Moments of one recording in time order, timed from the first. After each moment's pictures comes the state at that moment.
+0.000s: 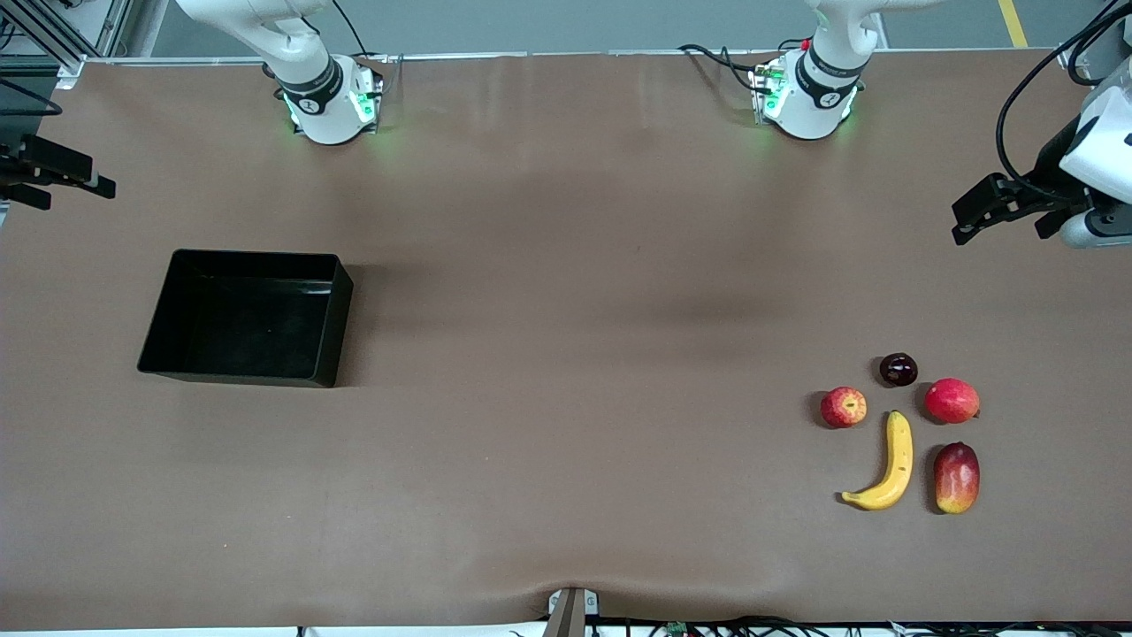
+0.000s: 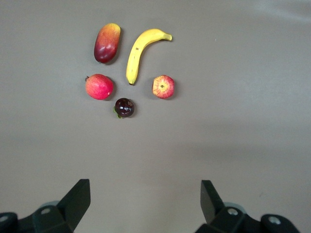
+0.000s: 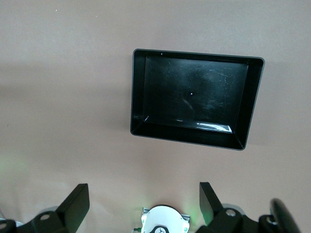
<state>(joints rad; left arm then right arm) 0.04 -0.03 -0.13 -1.59 0.03 1.61 -0.15 0.14 0.00 -0.32 -1.52 0.17 1.32 -0.20</state>
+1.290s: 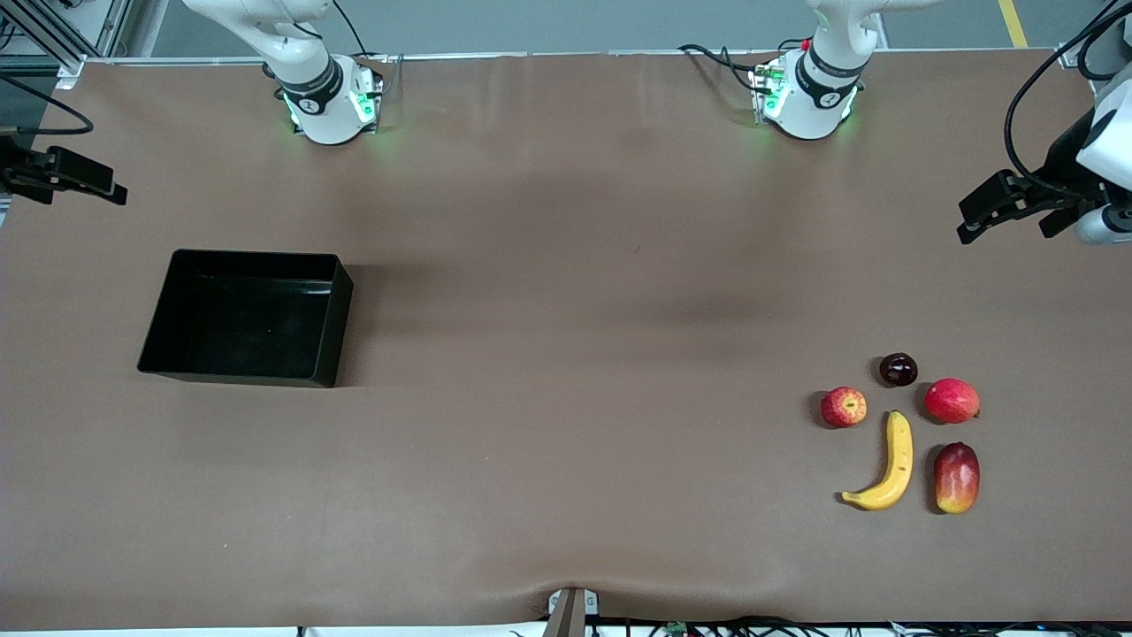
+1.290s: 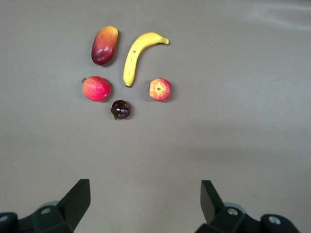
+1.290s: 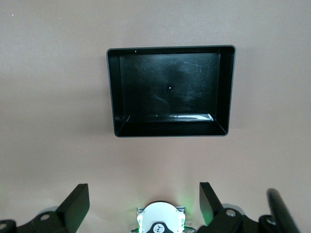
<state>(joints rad) 0.04 -0.03 -0.12 -1.58 0.01 1.61 -0.15 -0.07 0.00 -0.02 -1.51 0.04 1.32 -0.01</state>
